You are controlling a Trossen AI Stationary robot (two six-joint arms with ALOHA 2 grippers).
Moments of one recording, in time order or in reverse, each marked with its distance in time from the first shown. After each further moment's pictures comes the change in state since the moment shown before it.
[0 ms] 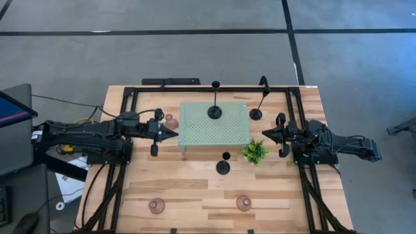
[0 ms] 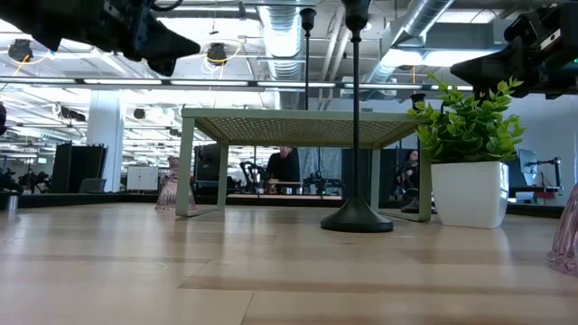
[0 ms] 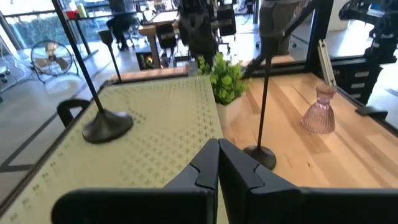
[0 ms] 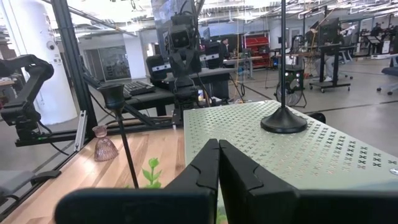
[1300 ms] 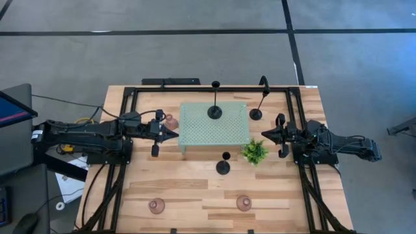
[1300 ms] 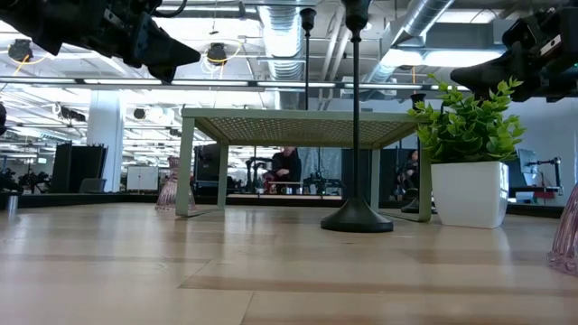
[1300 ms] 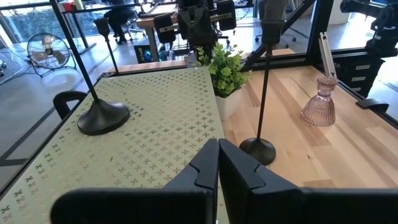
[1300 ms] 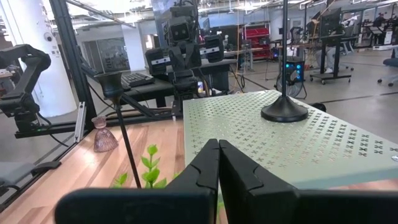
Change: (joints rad) left arm 0.000 0.020 -0.007 0.008 0.000 0.000; right arm 0.000 0.000 -0.001 -0.037 -0.002 0.000
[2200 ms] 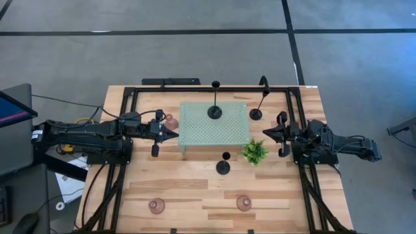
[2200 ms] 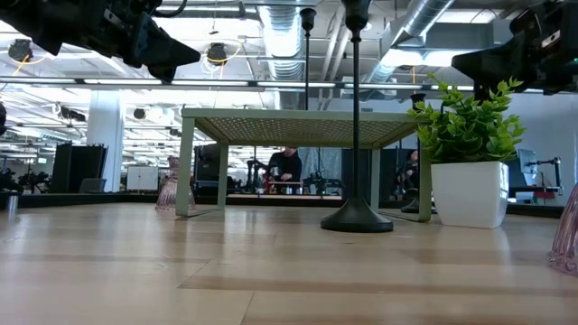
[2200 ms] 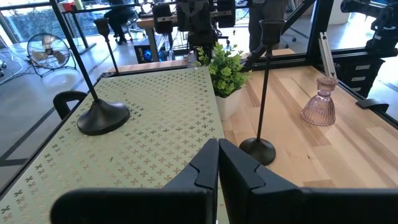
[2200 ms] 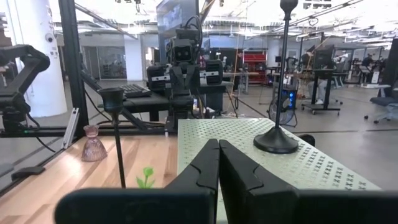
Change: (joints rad) left arm 0.000 0.000 0.000 0.000 0.000 0.000; right arm -0.002 0.000 0.000 0.083 0.002 -0.101
